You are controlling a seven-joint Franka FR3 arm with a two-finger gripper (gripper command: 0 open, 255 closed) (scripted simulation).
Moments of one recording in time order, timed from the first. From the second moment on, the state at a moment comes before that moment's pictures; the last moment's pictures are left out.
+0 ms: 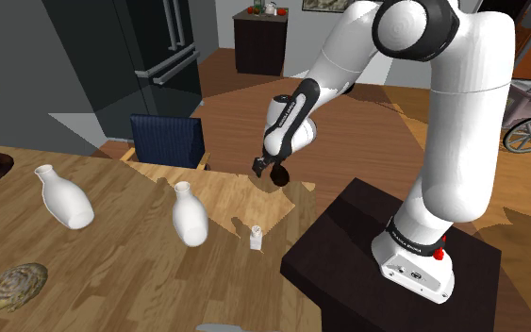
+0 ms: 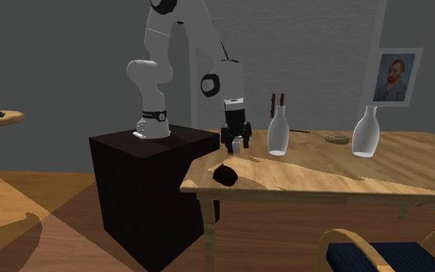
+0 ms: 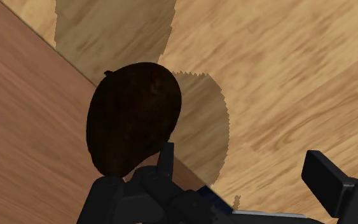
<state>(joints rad) 0.12 0.36 -0.09 -2.43 0.13 2.93 0.09</state>
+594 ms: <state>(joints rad) 0.11 0.41 -0.07 -2.41 0.15 2.98 0.08</state>
